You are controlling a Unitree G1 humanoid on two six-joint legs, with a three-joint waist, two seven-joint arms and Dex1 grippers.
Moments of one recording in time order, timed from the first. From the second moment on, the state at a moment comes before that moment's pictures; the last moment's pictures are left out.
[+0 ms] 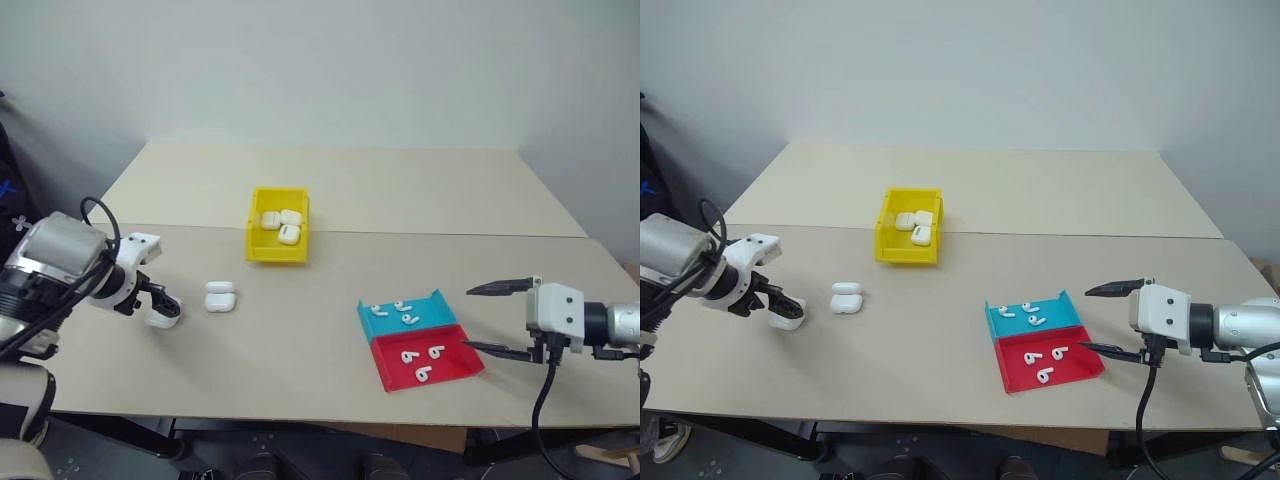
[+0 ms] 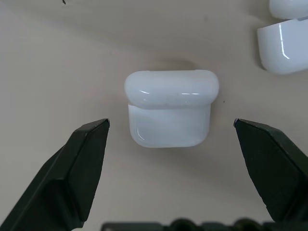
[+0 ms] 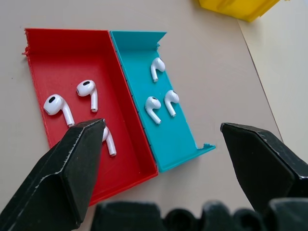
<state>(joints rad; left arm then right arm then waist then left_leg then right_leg) -0.98 1.06 -0.49 0.36 -0.39 1.48 -0.80 -0.11 -1.01 -0.21 -0.03 0.33 -0.17 1.26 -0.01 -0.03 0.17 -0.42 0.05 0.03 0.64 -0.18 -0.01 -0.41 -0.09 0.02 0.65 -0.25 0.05</state>
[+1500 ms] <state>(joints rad) -0.94 1.12 -0.31 0.14 -0.24 1.36 -0.98 -0.13 -1.05 -0.21 -0.06 0.26 -0.11 1.20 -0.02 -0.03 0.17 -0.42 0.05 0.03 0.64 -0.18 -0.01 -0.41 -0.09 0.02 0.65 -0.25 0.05</state>
